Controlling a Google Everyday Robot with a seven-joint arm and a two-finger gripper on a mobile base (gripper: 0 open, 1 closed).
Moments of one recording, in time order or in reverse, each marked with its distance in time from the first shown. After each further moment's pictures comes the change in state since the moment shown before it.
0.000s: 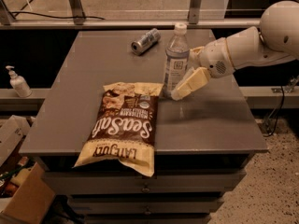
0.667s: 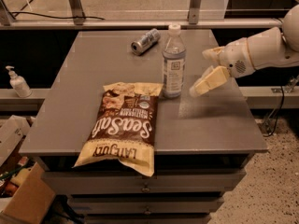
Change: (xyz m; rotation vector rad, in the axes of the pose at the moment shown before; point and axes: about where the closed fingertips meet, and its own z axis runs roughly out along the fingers) arm 0.033 -0.028 -0.037 0.082 0.029 0.056
